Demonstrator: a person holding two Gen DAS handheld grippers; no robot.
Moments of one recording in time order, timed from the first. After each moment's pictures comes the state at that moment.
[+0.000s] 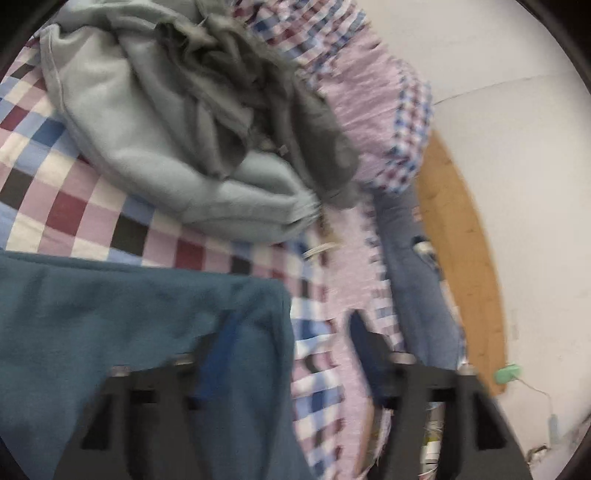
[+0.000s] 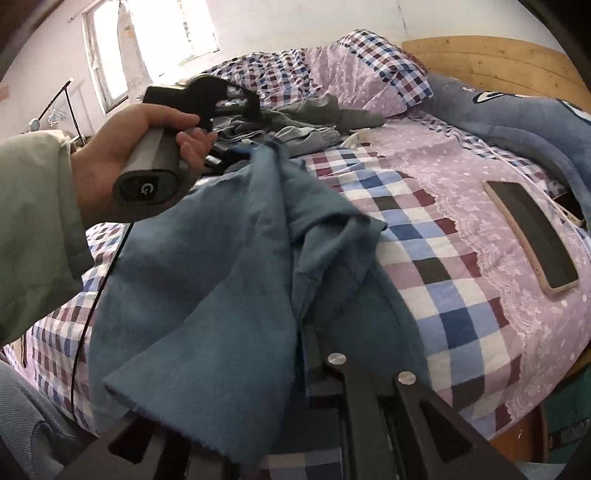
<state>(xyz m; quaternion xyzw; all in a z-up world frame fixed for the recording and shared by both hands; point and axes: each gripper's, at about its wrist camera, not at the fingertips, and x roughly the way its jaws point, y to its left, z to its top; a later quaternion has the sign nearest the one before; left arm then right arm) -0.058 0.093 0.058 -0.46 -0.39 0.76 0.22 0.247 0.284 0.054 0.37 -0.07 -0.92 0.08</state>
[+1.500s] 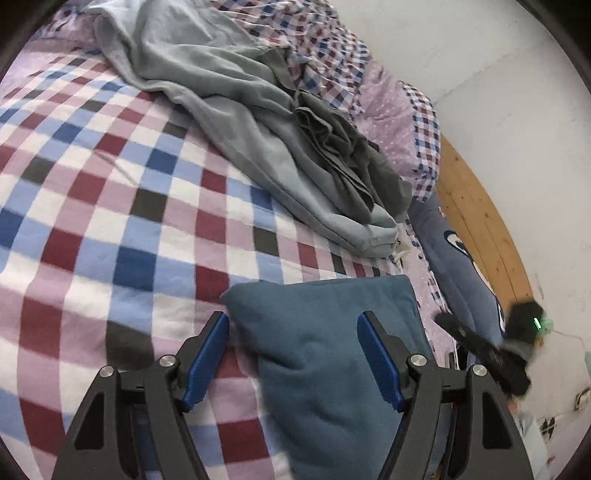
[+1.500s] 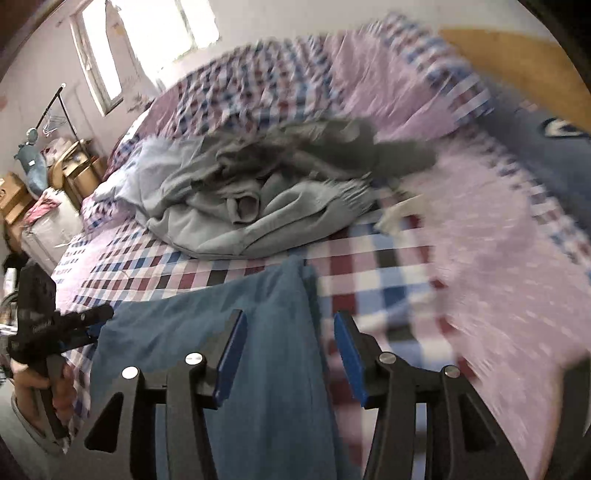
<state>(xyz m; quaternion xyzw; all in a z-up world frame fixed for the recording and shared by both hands) -0.003 -0.078 0.035 -0.45 -0.29 0.82 0.20 -0.007 0.277 0.092 0.43 -0.08 -0.89 0.17</state>
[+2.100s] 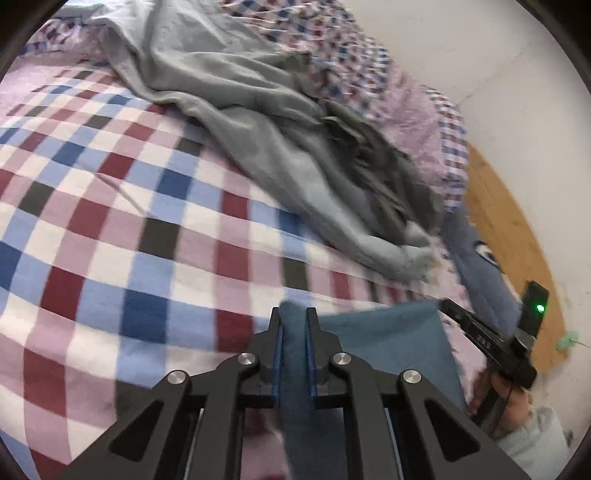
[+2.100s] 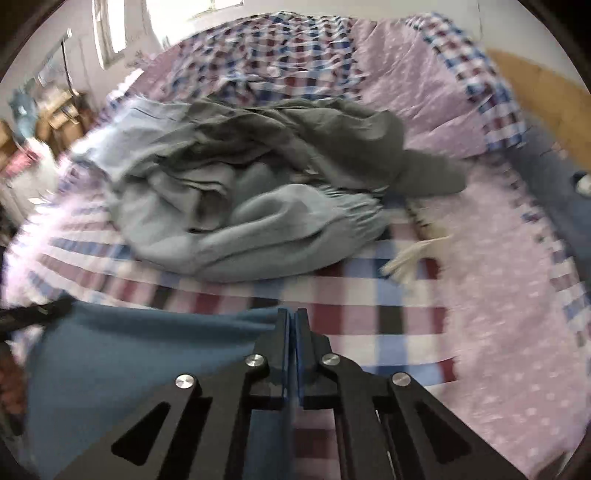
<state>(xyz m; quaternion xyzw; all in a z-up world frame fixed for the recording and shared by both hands) -0.033 -0.078 0.025 -0.45 -0.26 0.84 0.12 -0.069 0.250 0.063 0.45 0.06 -0.89 0.11</state>
